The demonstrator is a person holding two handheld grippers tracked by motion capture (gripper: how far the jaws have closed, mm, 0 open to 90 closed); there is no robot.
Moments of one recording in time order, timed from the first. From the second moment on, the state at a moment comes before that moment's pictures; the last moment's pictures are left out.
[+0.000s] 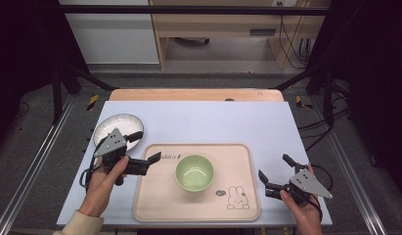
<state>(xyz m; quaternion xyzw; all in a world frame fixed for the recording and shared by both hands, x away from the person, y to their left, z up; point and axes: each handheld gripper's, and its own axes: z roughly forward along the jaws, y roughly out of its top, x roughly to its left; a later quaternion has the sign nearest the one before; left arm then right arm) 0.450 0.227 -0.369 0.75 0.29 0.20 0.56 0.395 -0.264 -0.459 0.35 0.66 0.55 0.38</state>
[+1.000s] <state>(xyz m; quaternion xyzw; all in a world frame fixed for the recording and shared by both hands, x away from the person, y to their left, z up) 0.453 0.287 -0.396 0.71 0.33 0.23 0.58 0.394 -0.263 -0.460 0.35 0.66 0.55 0.37</state>
